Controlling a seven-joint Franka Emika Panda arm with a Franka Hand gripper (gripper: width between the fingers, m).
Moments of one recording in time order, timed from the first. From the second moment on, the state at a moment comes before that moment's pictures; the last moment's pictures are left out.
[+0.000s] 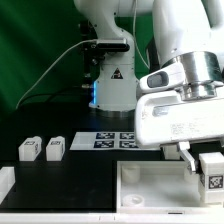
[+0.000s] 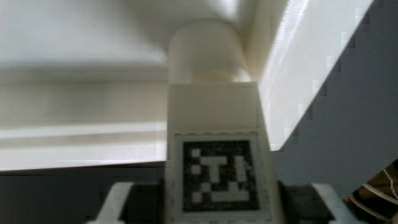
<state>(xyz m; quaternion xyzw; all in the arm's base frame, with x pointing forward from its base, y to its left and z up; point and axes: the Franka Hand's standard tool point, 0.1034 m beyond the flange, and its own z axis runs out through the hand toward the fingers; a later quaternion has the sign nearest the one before) 0.611 0.118 0.071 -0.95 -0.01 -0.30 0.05</state>
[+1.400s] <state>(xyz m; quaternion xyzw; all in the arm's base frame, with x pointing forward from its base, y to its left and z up) 0.606 0.119 0.068 -0.96 0.04 -0.29 0.02</state>
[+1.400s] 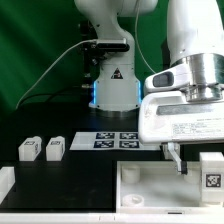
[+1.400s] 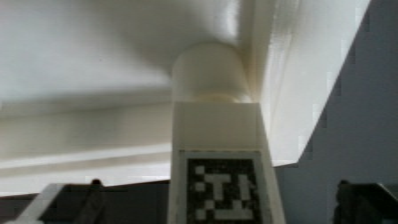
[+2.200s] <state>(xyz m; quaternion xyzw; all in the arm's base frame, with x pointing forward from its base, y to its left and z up) 0.600 0.103 0.085 -1.00 0.06 0.02 0.07</state>
